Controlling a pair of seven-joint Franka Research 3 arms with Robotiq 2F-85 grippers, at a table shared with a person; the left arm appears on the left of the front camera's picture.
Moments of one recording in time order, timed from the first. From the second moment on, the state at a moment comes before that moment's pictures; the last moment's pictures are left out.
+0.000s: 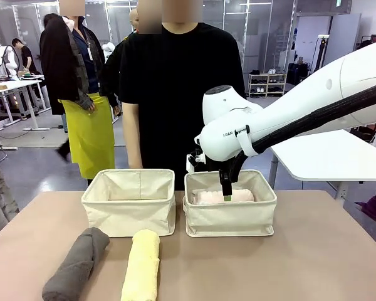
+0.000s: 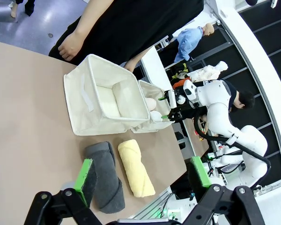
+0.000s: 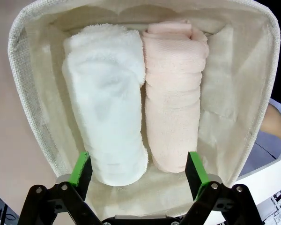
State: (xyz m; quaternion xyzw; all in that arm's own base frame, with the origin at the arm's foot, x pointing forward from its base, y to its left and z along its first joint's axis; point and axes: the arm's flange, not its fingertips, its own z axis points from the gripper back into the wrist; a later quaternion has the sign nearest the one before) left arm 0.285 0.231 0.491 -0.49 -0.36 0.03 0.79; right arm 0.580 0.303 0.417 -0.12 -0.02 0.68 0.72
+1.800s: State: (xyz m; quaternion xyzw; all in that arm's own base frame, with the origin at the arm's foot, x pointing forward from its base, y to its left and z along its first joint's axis) left arm 0.285 0.231 0.491 -0.49 -0.36 0.03 0.79; right arm 0.401 0.149 0.483 0.18 -0.19 0.53 0.81
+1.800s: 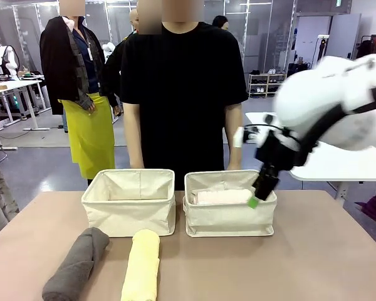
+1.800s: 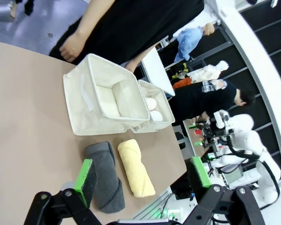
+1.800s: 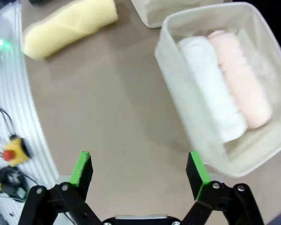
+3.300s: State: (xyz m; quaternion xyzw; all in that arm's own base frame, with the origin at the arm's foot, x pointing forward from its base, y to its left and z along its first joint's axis) left arm 0.285 0.230 0.491 -0.49 -0.36 0.03 0.79; right arm 0.128 -0.246 0.428 0.51 -0.26 -0.03 0.82
